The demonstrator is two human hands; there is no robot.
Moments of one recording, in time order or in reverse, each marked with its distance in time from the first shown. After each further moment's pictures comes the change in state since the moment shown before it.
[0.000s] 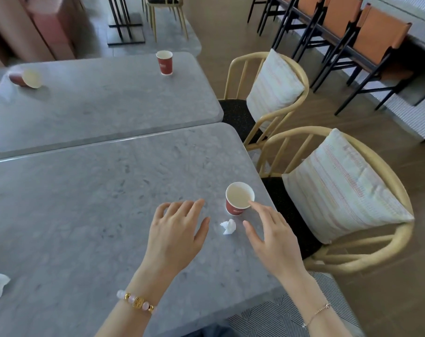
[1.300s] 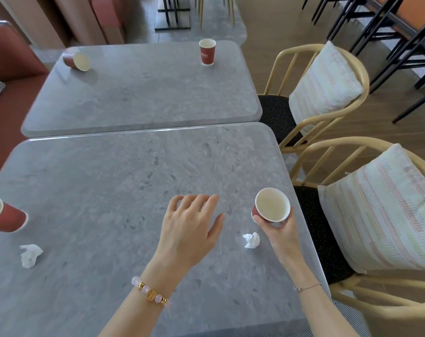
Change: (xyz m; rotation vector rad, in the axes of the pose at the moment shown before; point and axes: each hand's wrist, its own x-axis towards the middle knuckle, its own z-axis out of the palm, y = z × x) left_hand 0.025 -0.016 0.001 0.037 0.011 -0.095; right_hand 0.072 0.055 0.087 0.842 -0.013 0.379
